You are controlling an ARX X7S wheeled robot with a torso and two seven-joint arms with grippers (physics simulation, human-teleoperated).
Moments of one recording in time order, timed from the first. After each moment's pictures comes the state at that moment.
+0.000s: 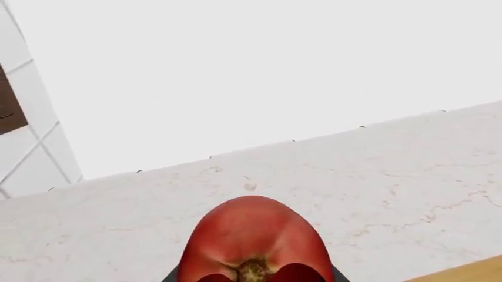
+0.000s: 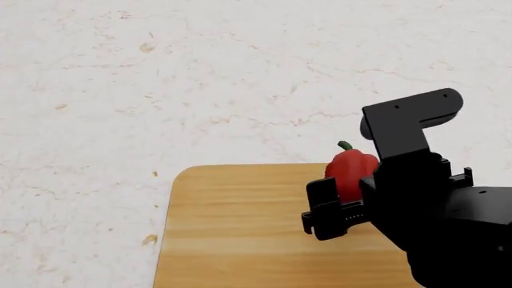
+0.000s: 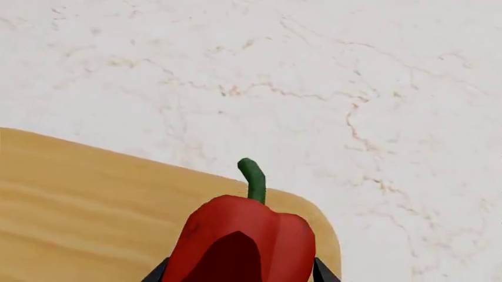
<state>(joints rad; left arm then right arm) -1.09 -1.07 0.35 0.67 -1.79 -0.89 -0.96 1.12 0.73 -0.72 0.00 1.37 1.04 0.50</state>
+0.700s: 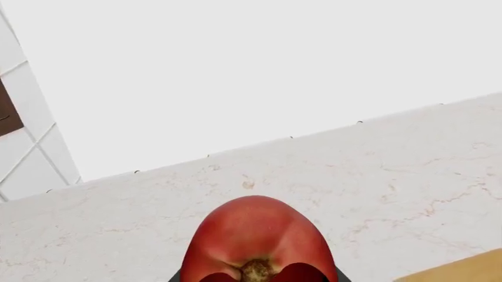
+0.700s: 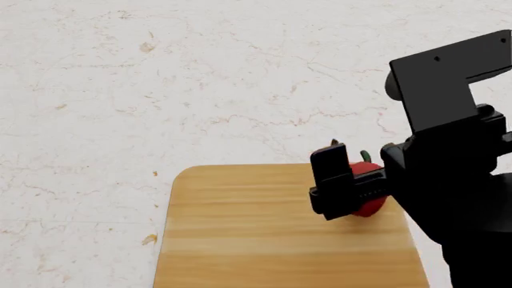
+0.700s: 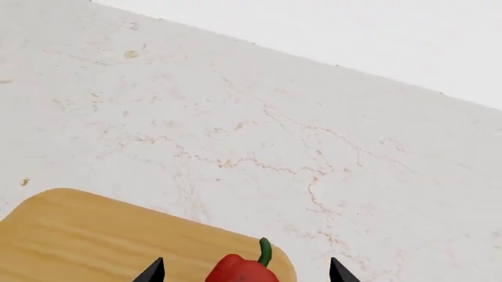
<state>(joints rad) -1.11 -1.05 0.37 0.66 -1.76 -0.92 -0.95 1.21 0.86 -0.58 -0.28 1.61 1.11 0.72</state>
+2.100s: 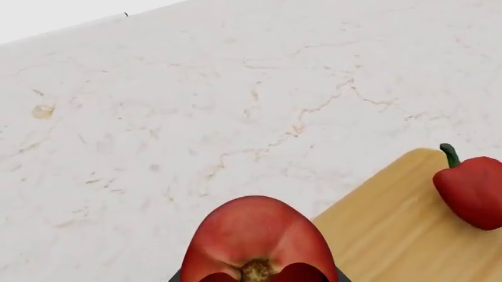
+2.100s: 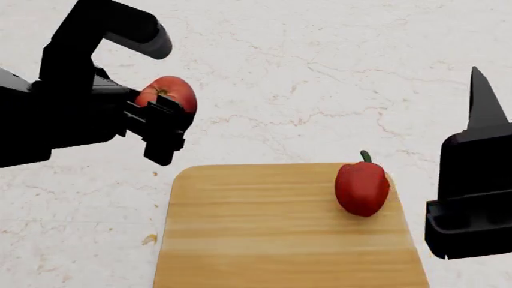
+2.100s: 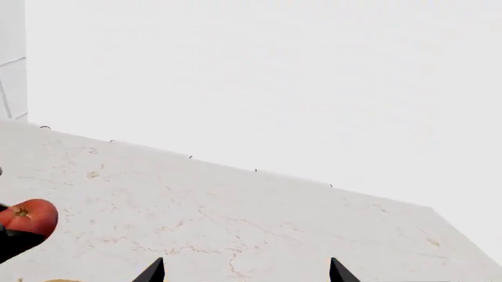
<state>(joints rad) -1.52 -0.41 0.87 -0.31 -1.41 -1.12 -0.31 1.59 1.29 -0.40 -0.67 2.40 1.00 1.25</state>
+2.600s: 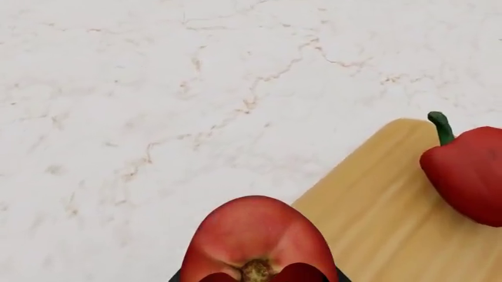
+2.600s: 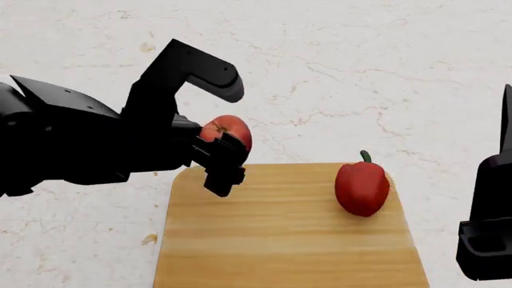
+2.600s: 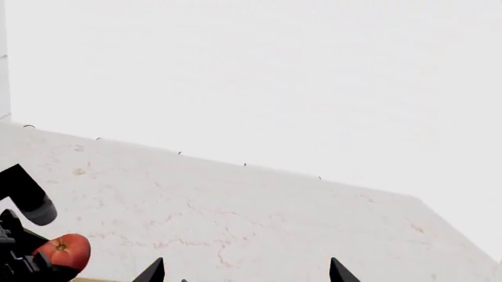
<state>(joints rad) -1.49 -0.20 1.03 -0.57 -1.23 -0.99 -0.10 1.49 1.41 -0.33 -0.72 2.38 0.95 1.18</state>
